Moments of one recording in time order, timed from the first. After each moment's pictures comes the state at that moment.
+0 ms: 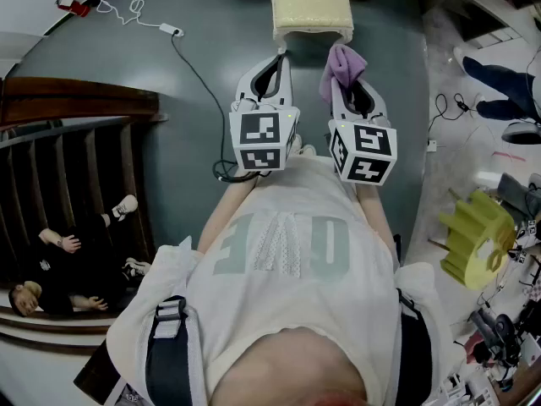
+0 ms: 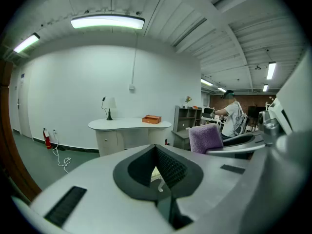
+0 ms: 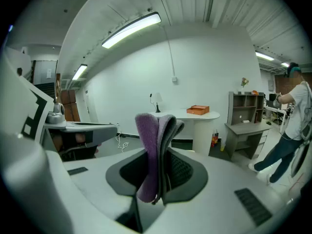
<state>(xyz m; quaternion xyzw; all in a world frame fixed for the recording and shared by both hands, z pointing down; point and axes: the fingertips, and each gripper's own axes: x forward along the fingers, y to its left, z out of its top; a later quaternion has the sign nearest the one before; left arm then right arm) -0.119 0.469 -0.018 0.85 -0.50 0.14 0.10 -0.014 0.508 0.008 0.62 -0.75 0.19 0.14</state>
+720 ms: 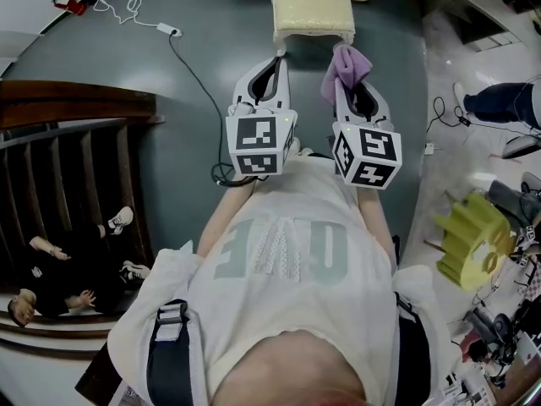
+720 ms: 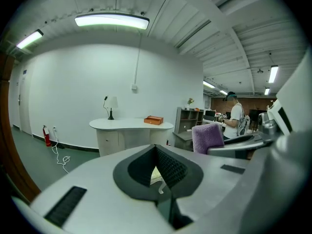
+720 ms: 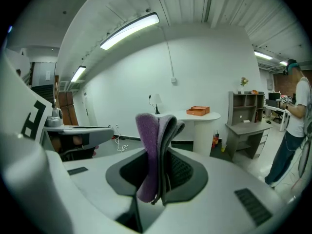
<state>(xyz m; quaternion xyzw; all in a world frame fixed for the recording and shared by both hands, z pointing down) -0.137 0.447 -0.016 0.85 -0.50 0.13 0.11 -0.022 0.485 0.006 0.62 -0.75 0.20 0.13</state>
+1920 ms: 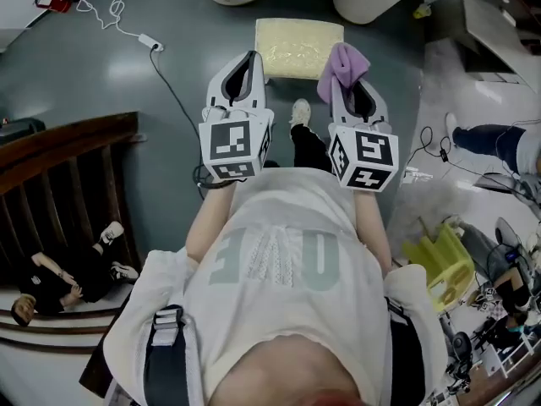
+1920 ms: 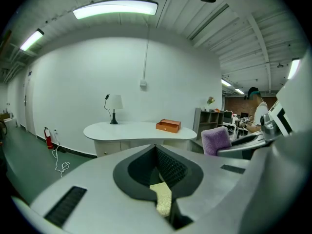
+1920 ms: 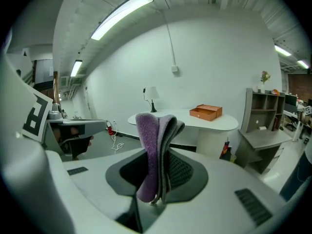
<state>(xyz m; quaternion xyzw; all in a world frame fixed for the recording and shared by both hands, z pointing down) -0.076 0.145 0.003 0.81 -0.56 0.13 0.11 0.073 0.179 0.036 0.58 -0.77 0.20 0.17</state>
